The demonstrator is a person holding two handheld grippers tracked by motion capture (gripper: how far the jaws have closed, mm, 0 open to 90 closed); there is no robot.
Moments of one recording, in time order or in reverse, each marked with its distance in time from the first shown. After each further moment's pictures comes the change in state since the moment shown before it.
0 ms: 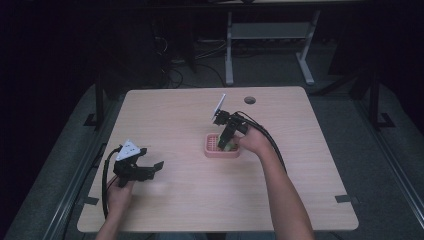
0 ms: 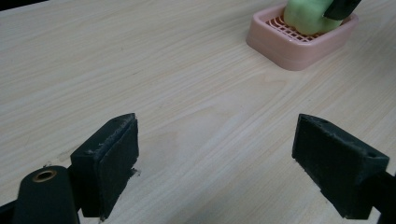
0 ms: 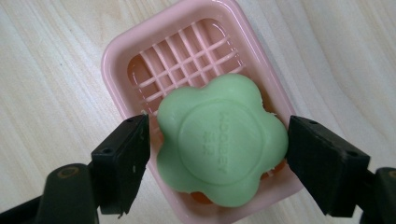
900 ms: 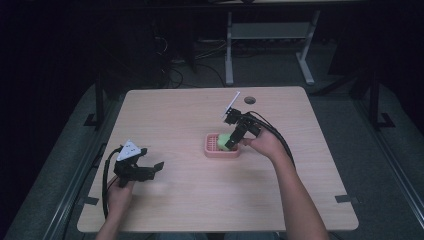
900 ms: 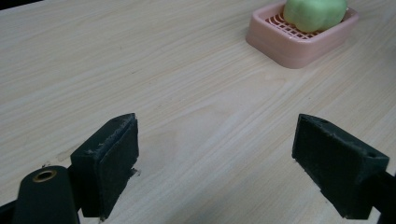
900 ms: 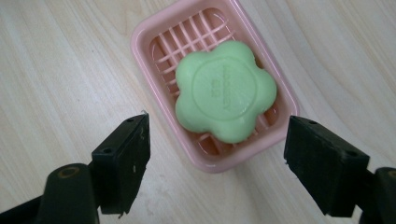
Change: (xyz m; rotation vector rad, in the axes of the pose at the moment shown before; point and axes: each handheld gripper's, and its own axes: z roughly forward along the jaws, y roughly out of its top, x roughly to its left) left arm -0.001 0.000 0.001 0.005 -0.001 0.008; right arm 0.004 -0.034 -0.034 -0.094 0.001 0.020
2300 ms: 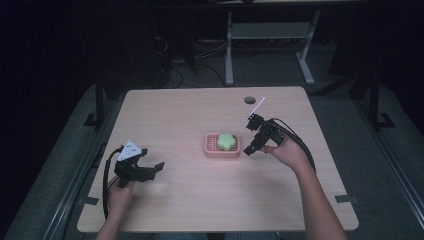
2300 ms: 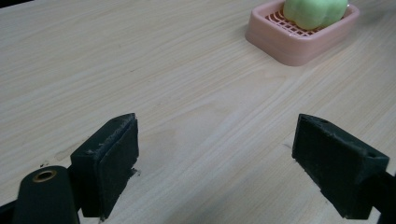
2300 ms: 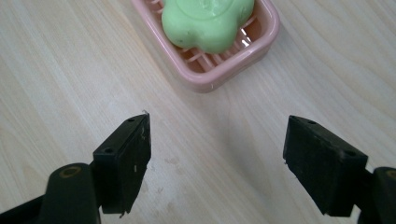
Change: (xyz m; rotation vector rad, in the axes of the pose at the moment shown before) left arm 0.000 0.000 0.001 0.012 0.002 0.010; right arm -0.006 -0.061 -0.024 -0.018 -0.009 0.072
